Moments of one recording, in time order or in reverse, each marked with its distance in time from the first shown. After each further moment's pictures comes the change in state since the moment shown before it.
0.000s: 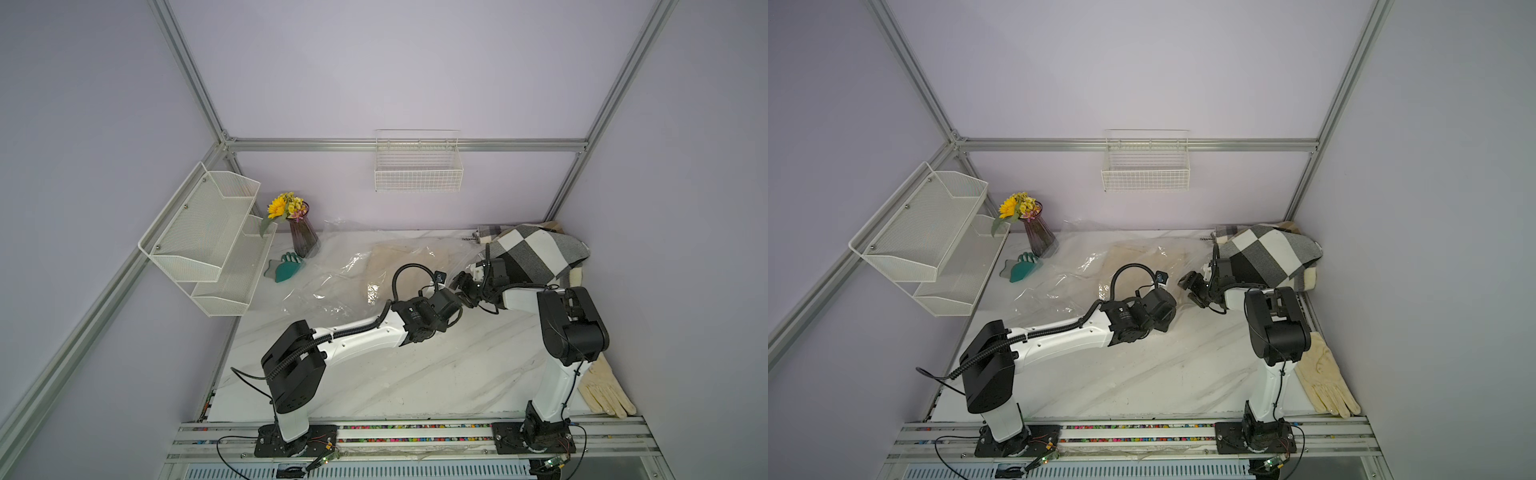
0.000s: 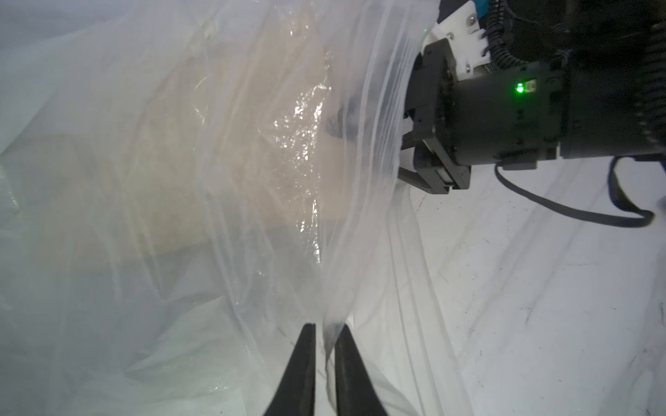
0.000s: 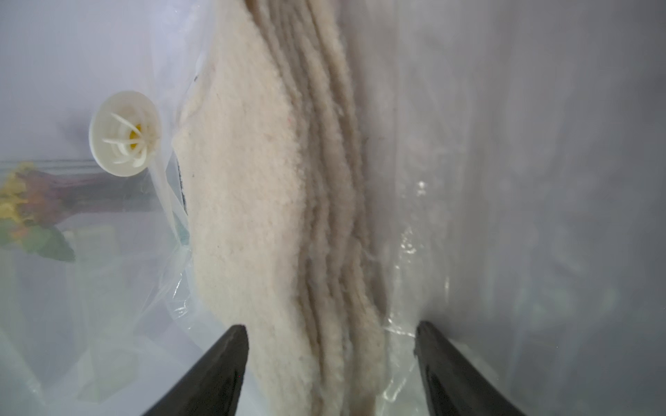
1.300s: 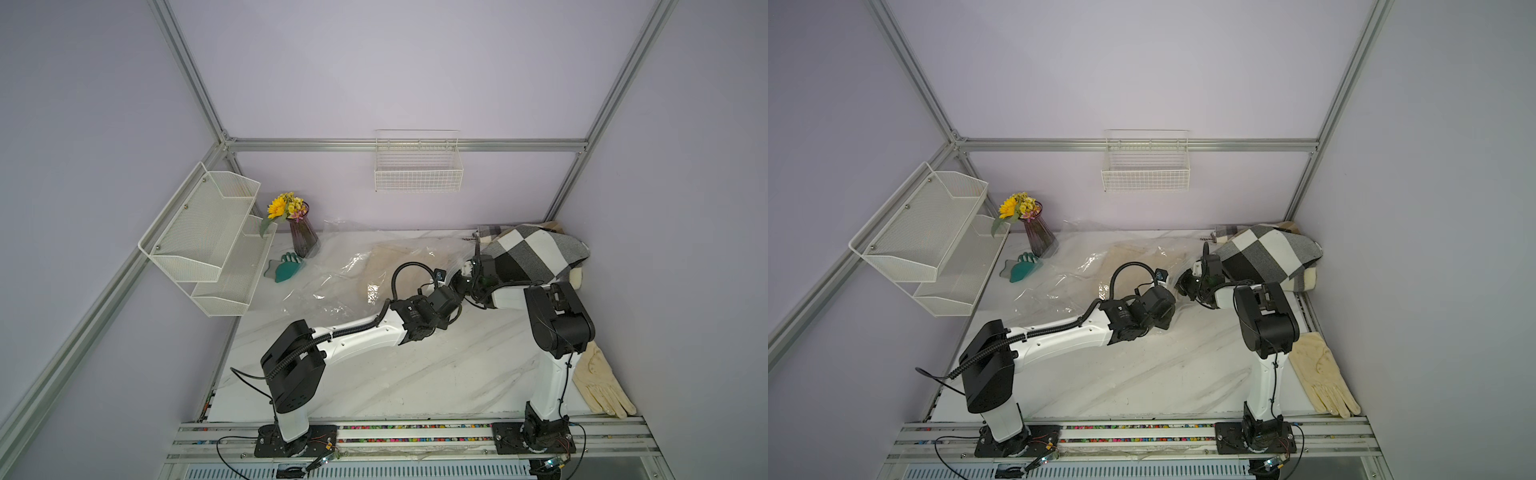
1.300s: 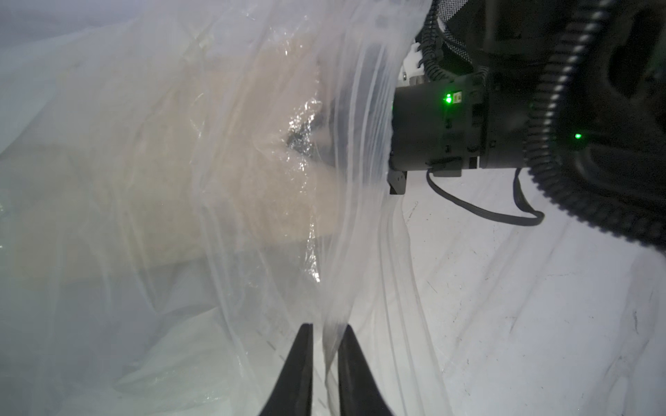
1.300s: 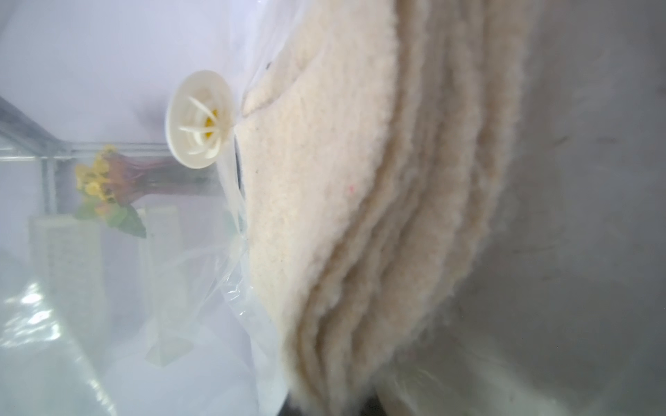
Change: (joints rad) left arm 0.031 0.000 0.003 0.036 0.028 -0.010; right arm 0.059 0.045 0.034 0.183 -0.103 0.128
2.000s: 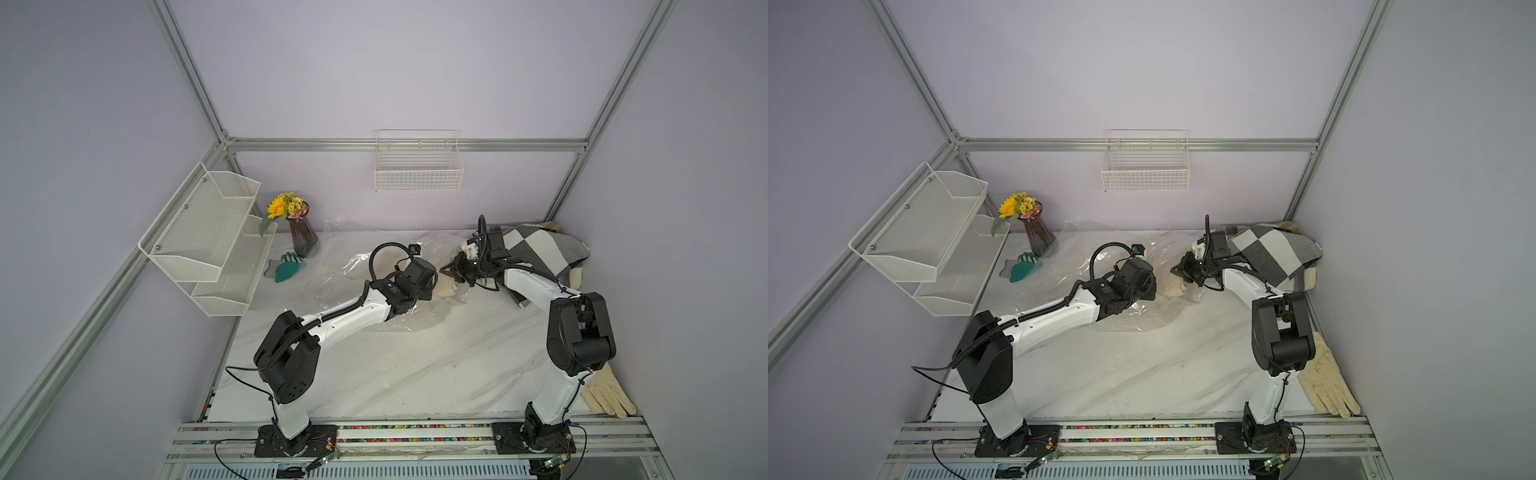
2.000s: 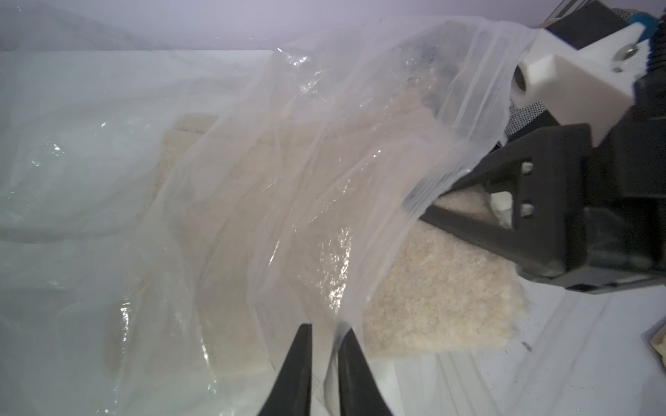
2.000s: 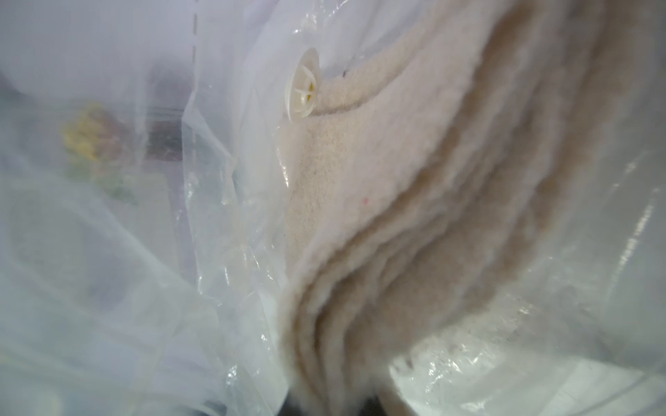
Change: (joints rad) left arm 0.189 0.001 0.029 0.069 0.082 -0.007; right arm -0.026 -0.162 0.292 -0.705 0.046 -0.236
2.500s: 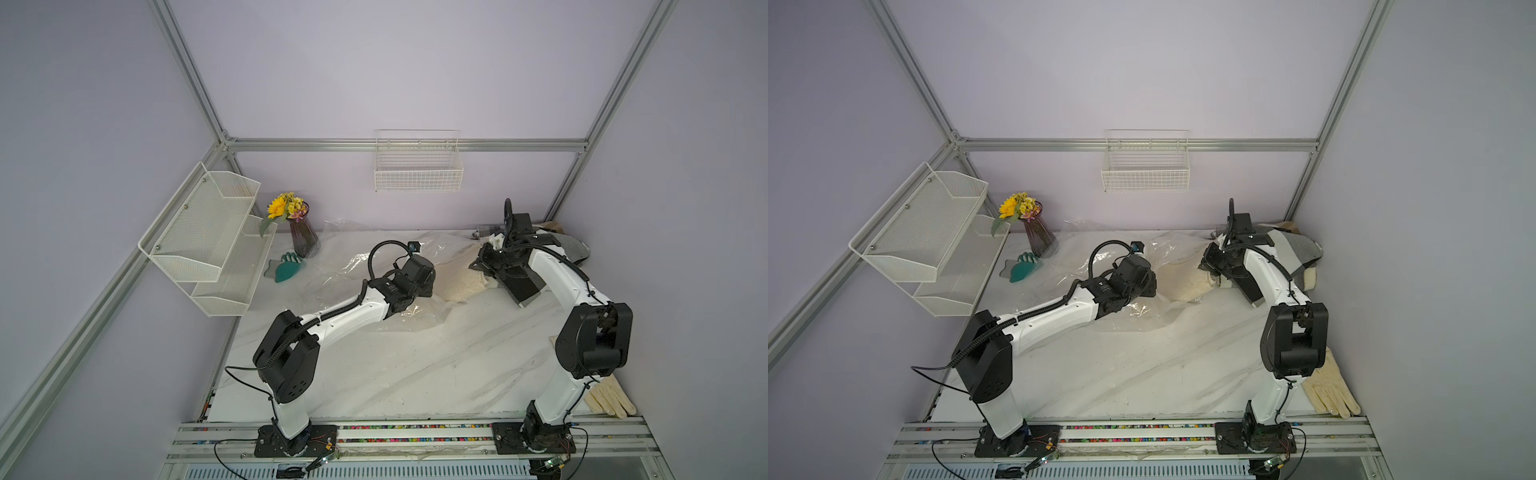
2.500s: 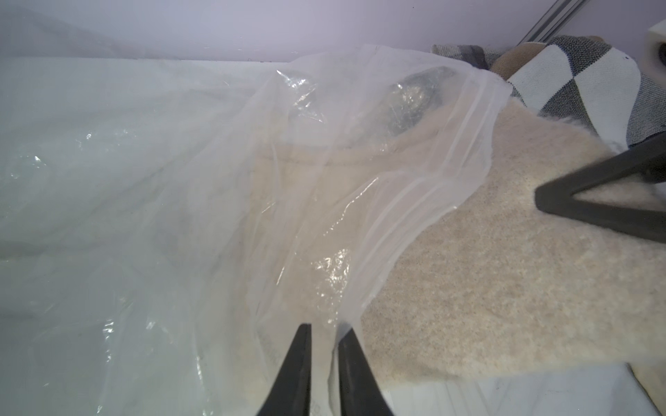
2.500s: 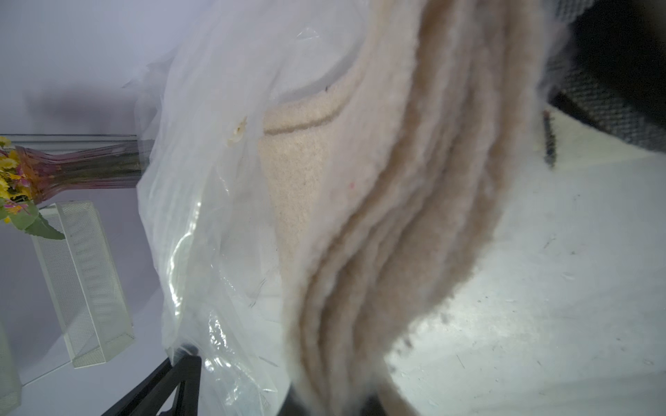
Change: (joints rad) left arm 0.013 -0.001 -0.002 0.050 0.036 0.002; right arm -0.122 -0.030 0.273 -0.532 0.158 -0.200
